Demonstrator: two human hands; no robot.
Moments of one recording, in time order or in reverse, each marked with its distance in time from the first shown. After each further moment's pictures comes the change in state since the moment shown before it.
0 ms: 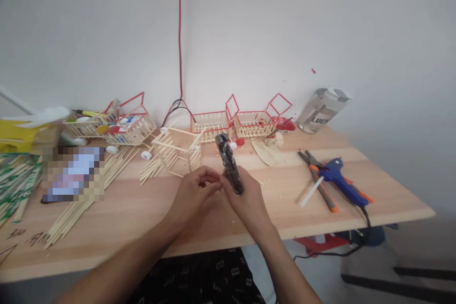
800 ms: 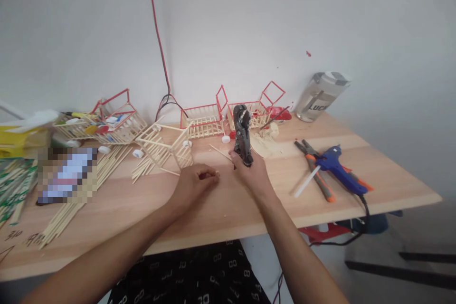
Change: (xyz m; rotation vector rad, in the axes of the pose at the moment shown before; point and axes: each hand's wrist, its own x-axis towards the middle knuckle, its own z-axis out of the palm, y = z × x) left_hand 0.021 -0.028 0.010 0.291 -0.069 0.082; right_hand 0.040 0.035 -0.023 0.174 0.080 0.094
